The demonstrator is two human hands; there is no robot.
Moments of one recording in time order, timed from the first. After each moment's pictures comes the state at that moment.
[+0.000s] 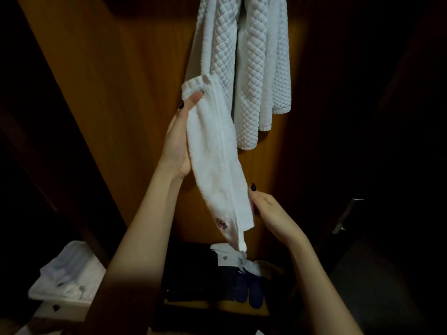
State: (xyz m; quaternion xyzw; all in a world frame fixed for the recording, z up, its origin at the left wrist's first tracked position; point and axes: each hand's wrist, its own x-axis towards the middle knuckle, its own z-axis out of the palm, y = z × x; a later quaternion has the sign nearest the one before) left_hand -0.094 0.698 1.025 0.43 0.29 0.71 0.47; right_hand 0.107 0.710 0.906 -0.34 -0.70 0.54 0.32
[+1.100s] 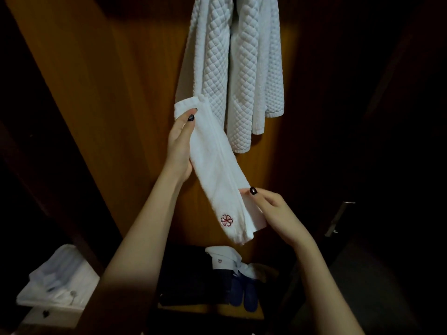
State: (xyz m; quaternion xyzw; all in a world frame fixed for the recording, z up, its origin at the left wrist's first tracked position) left_hand -0.094 0.728 0.993 0.40 0.41 0.75 0.33; right_hand 0.132 0.709 0.923 -0.33 -0.72 0.51 0.34
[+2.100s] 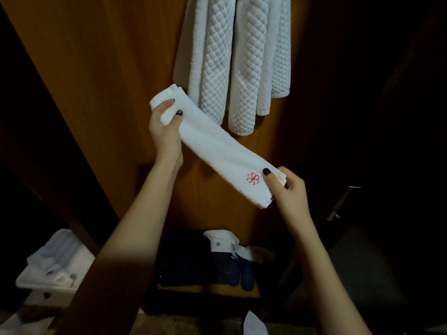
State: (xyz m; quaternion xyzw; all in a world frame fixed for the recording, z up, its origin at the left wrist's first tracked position) left_hand -0.116 0.734 0.969 0.28 0.45 0.81 0.22; right_hand 0.126 0.700 0.915 -0.38 -0.64 0.42 0.53
